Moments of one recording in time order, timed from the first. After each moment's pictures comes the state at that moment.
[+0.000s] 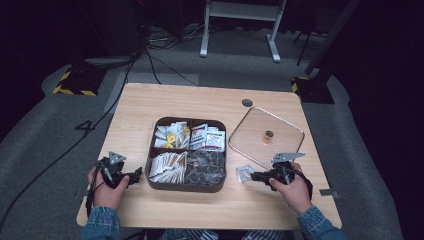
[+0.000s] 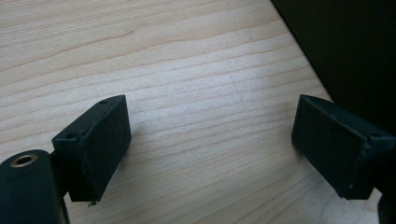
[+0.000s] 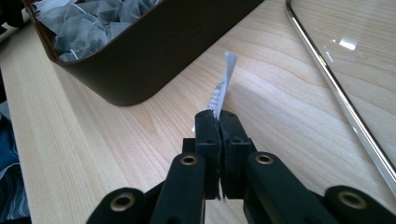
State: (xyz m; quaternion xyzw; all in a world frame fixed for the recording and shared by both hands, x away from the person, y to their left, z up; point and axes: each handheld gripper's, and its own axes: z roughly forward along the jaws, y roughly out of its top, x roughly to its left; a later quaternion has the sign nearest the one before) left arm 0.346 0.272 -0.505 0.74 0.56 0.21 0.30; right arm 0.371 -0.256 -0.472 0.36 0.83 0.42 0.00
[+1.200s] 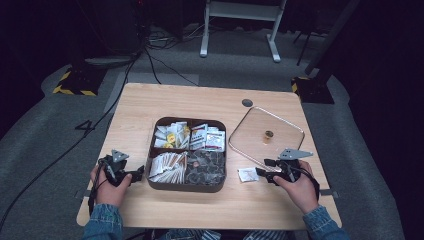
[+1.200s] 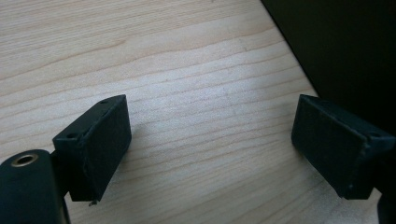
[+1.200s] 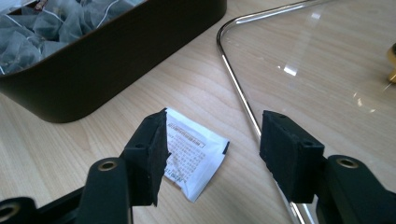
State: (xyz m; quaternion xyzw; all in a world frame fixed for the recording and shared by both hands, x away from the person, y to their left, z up) left arm 0.352 0.267 -0.505 0.75 0.56 0.21 0.30; right arm 0.378 -0.272 -0.464 0.36 0.83 0.42 0.12
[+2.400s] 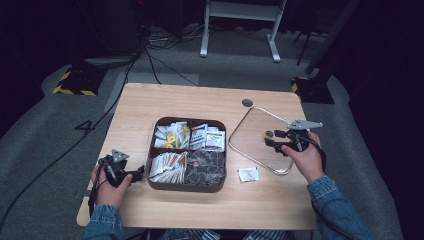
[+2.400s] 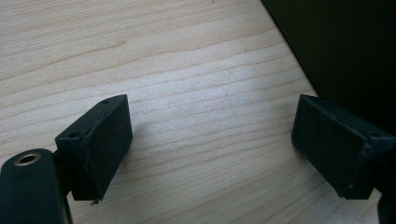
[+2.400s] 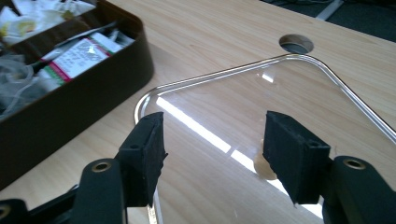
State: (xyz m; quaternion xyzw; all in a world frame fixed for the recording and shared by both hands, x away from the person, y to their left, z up) left arm 0.352 0.266 -0.505 0.74 0.56 0.21 0.30; right arm 0.451 -0.294 -0.421 0.37 0.81 0.42 0.17
